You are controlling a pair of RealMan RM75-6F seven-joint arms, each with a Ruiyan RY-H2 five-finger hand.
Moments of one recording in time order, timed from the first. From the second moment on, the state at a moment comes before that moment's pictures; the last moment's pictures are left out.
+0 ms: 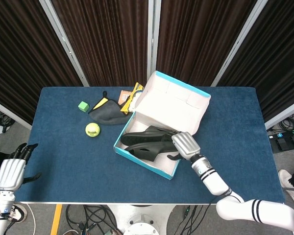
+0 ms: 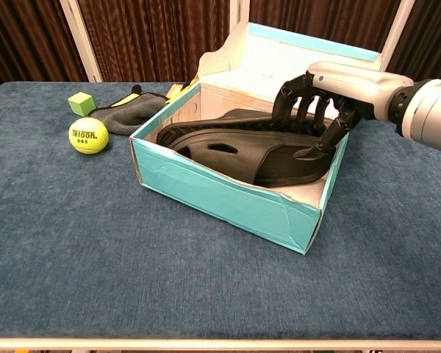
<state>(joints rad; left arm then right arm) -0.12 -1.33 -0.02 -1.31 1.52 1.47 -0.05 0.73 -1.48 0.18 -1.64 -1.11 0.93 -0.24</state>
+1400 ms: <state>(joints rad) -0.11 -1.34 -0.02 -1.29 1.52 1.47 -0.07 0.76 -1.65 0.17 -1.50 -1.11 1.03 -0.36</state>
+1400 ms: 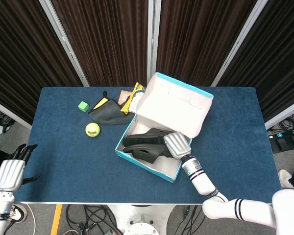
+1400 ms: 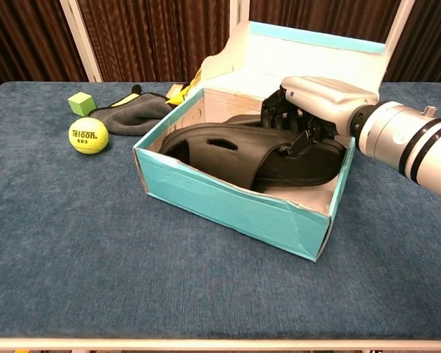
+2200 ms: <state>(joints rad) -0.12 -1.33 -0.02 -1.31 1.53 1.47 -0.05 0.62 -1.51 0.25 -1.59 -1.29 1.30 -0.17</state>
